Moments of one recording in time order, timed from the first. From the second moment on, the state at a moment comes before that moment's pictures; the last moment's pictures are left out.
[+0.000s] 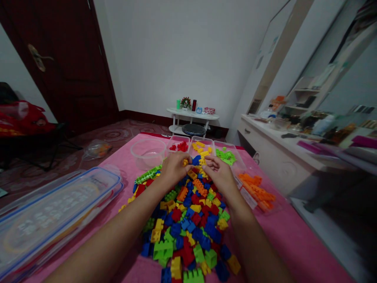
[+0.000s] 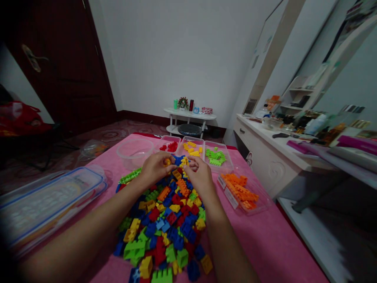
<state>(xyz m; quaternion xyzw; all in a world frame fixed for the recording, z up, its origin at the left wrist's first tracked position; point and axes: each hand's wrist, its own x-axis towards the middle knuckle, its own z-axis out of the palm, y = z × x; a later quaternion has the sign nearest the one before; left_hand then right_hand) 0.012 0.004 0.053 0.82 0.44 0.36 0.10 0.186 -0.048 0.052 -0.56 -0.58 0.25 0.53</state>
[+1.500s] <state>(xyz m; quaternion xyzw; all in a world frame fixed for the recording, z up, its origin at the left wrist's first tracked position) 0.002 -0.002 0.039 0.72 0.38 0.42 0.38 0.196 0.016 0.080 -0.62 -0.47 0.29 0.55</state>
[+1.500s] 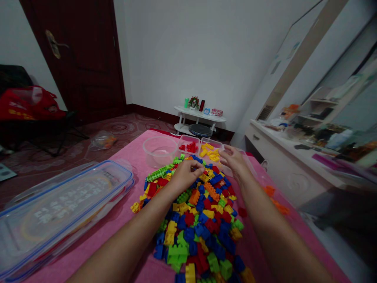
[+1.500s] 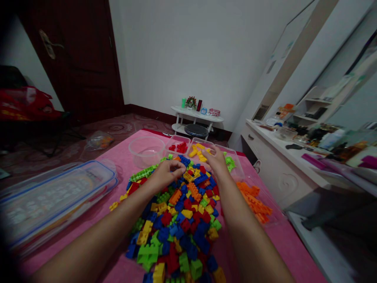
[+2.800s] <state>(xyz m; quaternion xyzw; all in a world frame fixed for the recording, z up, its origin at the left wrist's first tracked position) 0.000 -0.014 0.056 0.66 0.27 0.35 0.60 0.152 -0.064 0.059 -0.52 -0.61 0.33 0.50</state>
